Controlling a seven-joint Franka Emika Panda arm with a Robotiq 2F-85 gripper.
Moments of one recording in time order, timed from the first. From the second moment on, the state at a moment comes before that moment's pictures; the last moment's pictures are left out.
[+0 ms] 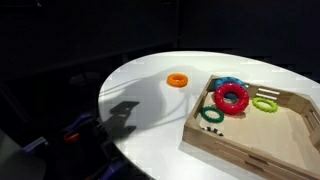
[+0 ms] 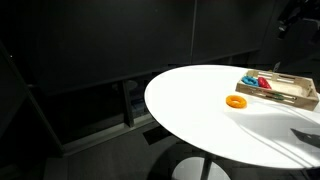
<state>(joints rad) -0.19 -0.46 0.06 -2.37 0.12 2.02 0.57</state>
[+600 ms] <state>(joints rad) -0.18 -0.42 0.04 -2.35 0.12 2.03 0.57</state>
